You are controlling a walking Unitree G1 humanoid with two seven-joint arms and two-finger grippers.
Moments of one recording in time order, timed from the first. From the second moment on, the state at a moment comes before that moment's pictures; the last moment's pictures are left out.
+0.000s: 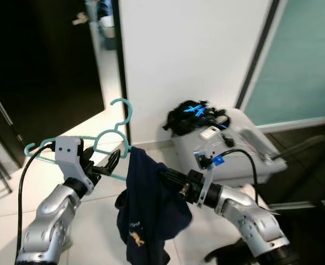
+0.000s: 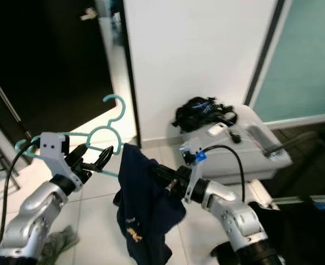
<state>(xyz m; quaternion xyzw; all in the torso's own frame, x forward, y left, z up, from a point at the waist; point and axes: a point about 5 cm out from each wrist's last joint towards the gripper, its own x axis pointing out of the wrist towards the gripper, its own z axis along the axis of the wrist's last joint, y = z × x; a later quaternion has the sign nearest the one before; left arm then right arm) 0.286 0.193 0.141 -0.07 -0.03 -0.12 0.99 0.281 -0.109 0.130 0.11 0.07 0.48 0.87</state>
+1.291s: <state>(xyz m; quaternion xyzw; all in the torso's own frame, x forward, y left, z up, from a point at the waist) 0.282 0.194 0.143 -0.07 -0.04 -0.12 0.99 0.279 -0.108 0.130 0.09 0.06 0.49 0.86</state>
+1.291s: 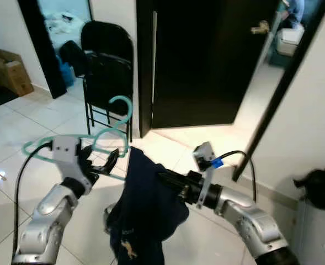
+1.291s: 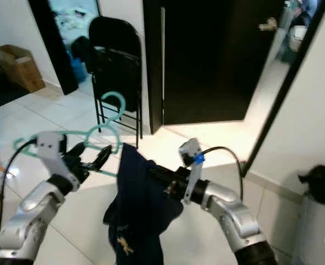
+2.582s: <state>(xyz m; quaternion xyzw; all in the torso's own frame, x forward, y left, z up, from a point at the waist) 0.282 0.191 0.144 -0.08 -0.05 -0.12 0.99 0.278 -0.112 0.131 0.08 0.06 0.50 0.86</state>
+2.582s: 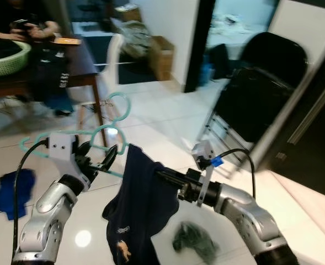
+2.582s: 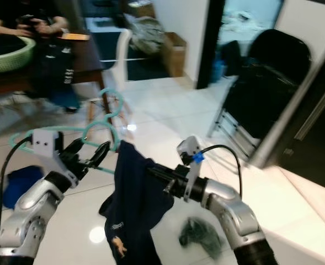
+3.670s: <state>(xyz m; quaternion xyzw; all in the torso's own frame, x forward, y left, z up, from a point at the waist) 0.284 0.199 0.150 -0.09 -0.07 -0.12 0.99 0.289 -0.106 0.133 0.15 0.07 0.47 0.87</state>
